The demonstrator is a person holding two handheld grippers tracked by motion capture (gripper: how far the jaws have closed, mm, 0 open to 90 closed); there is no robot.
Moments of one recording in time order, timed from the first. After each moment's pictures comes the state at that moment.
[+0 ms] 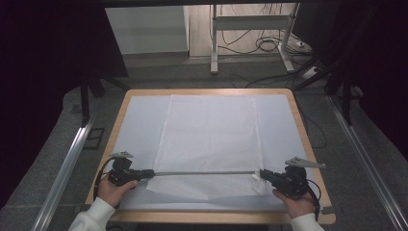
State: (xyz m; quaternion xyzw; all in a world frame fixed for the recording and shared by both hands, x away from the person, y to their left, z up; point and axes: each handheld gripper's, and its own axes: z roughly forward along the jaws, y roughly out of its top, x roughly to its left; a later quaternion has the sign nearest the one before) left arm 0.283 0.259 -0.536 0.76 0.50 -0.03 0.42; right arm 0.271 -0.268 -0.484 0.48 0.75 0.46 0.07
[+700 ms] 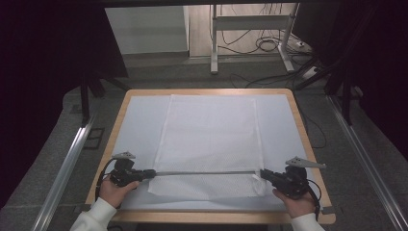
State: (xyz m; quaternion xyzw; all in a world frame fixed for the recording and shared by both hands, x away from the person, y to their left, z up) left arm 0.282 0.252 -0.535 0.77 0.49 -0.02 0.42; right arm 0.271 -0.269 -0.484 0.47 0.75 0.46 0.07
